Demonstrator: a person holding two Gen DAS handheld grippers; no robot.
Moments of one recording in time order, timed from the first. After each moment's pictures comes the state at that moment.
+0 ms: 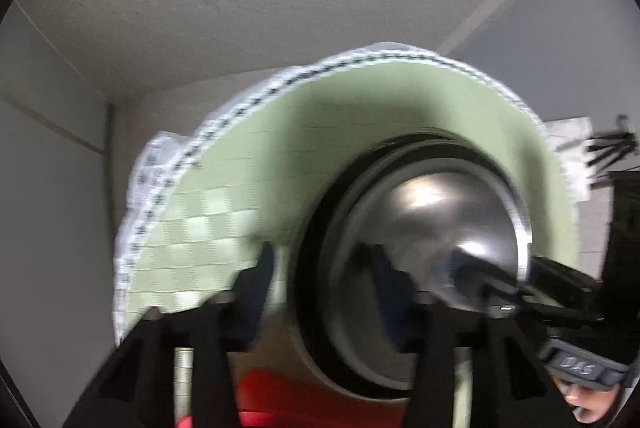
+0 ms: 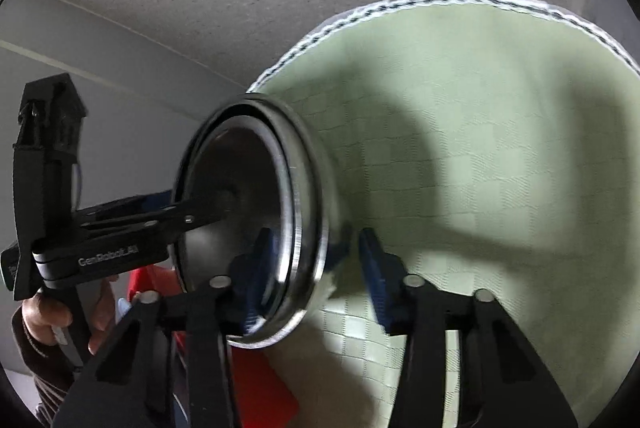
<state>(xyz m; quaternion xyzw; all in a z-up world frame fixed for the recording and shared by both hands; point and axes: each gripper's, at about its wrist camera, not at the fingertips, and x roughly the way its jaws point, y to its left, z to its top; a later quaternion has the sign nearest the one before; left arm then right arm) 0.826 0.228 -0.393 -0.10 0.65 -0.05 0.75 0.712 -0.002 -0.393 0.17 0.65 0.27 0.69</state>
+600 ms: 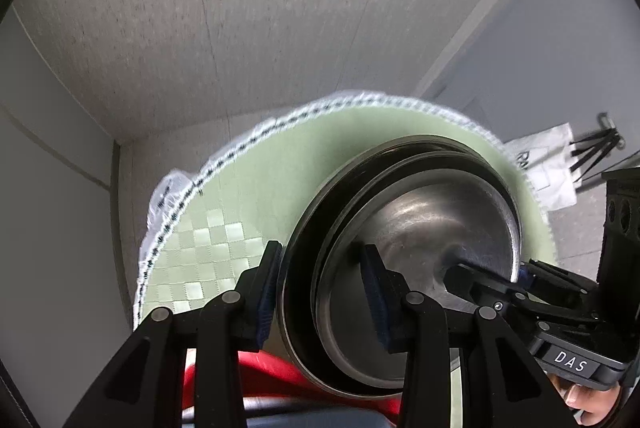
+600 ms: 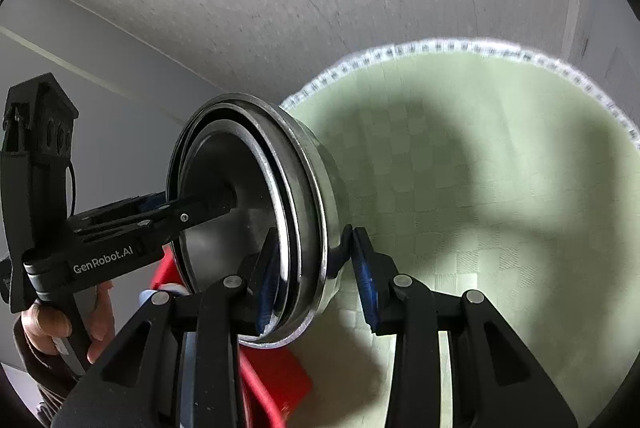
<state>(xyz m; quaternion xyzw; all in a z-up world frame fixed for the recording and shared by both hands) 0.780 0.215 -0.314 -0.08 0.58 -0.05 0.81 0.680 -0.034 -0.324 0.18 0.60 0.27 0.73</state>
